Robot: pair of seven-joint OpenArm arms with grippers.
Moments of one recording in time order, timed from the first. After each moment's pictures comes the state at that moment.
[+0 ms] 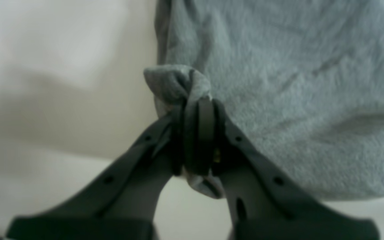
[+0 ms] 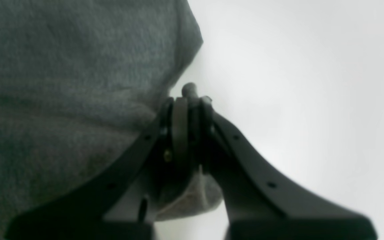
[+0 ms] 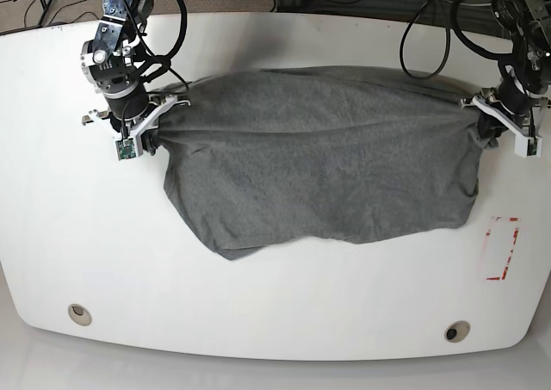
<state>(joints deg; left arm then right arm) 17.7 -16.8 -34.9 113.2 -34.4 -18.5 64.7 -16.8 1.3 20.9 112.5 3.7 25.8 -45.2</state>
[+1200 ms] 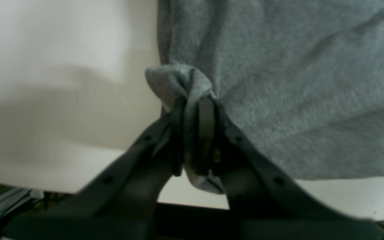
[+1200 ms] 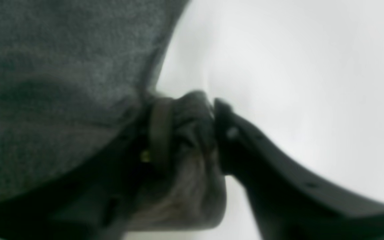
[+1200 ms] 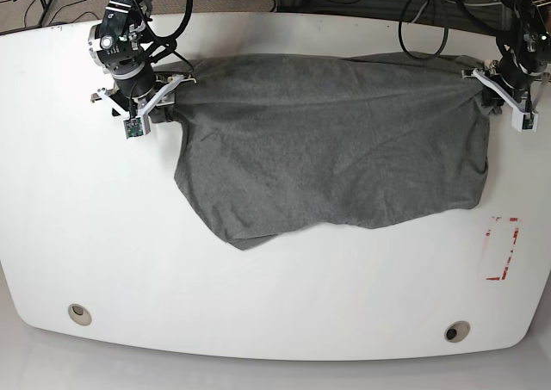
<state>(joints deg) 25.0 -18.3 -34.7 113.0 -30.3 -18.5 64.3 -21.5 0.6 20.6 110.4 3.5 25.6 -44.7</state>
